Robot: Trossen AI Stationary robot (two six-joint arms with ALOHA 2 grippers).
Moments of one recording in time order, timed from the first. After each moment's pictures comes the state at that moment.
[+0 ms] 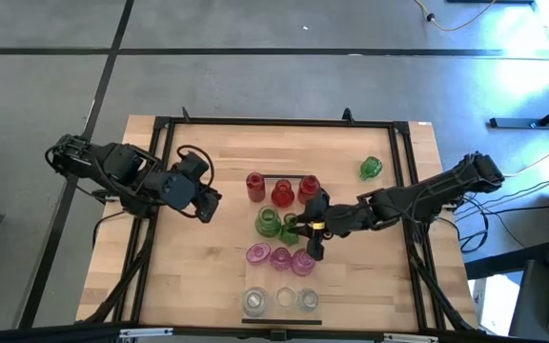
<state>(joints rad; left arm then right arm) -0.37 1.33 1.68 -1.30 -0.43 -1.17 0.37 1.47 1.21 -0.36 0.27 0.49</state>
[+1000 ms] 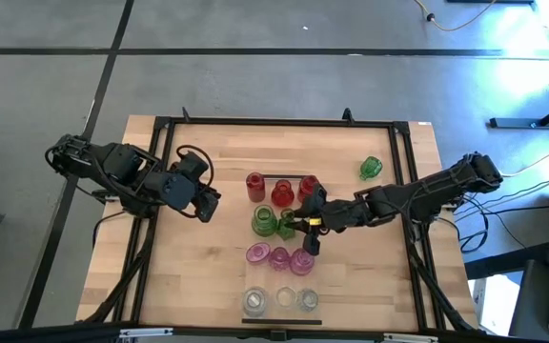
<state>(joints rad) -0.37 1.33 1.68 -1.32 -0.44 -1.17 0.33 1.50 1.20 -0.32 0.28 0.45</state>
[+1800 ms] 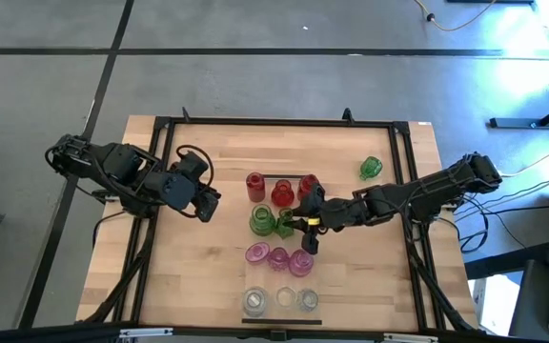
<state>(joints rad) -0.37 1.32 1.68 -1.32 -0.44 -1.17 0.31 1.50 1.20 -0.30 0.27 0.41</state>
